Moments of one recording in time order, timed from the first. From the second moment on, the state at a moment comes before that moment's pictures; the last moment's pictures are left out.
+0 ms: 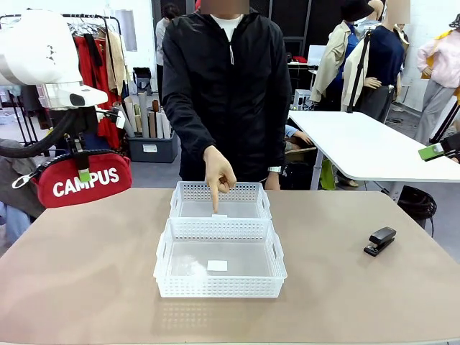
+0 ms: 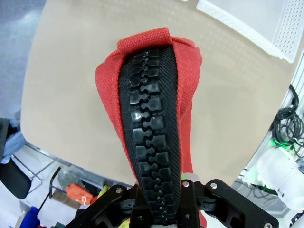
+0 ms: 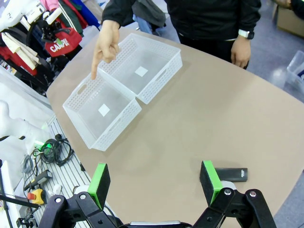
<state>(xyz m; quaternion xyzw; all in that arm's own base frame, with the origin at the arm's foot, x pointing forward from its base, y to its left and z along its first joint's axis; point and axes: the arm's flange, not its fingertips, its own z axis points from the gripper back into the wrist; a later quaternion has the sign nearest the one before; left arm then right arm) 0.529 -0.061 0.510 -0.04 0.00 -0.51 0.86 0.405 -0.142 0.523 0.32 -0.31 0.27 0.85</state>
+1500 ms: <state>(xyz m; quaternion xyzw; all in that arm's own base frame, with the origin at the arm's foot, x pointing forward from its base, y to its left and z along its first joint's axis) 0.411 -0.107 0.525 -0.06 0.01 -0.59 0.80 0.405 -0.143 0.523 0.32 -0.31 0.27 0.85</state>
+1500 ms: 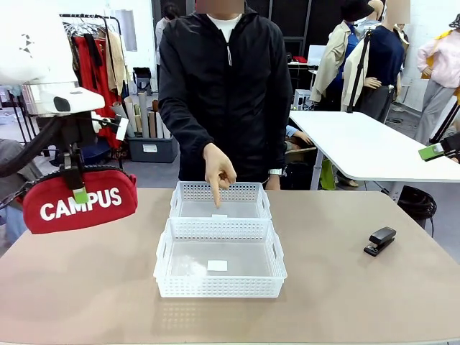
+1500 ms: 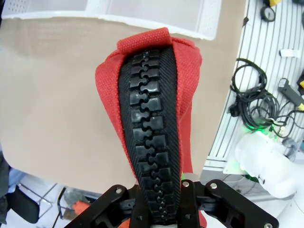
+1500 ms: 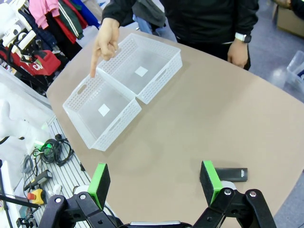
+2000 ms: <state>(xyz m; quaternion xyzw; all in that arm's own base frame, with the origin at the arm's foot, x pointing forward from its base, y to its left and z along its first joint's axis) 0.405 -0.143 0.509 -0.09 0.01 -0.64 0.76 0.405 -0.143 0.523 0.32 -0.31 0.27 0.85</state>
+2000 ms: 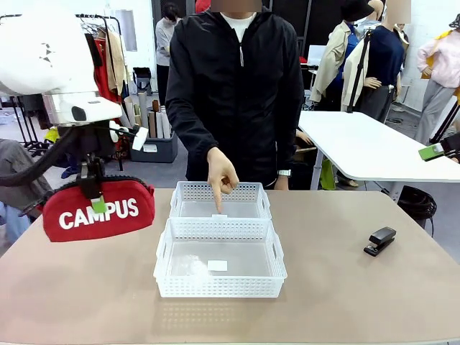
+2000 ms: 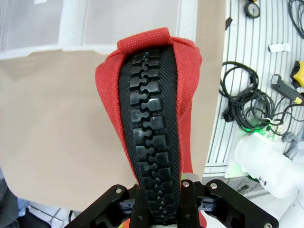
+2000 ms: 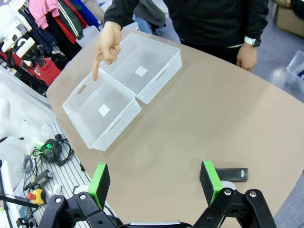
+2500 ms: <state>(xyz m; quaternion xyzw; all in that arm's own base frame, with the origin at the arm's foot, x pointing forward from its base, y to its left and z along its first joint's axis) 0.394 -0.190 0.512 -0.09 0.01 -0.68 0.73 0.405 -0.143 0.523 0.32 -0.31 0.27 0.85</state>
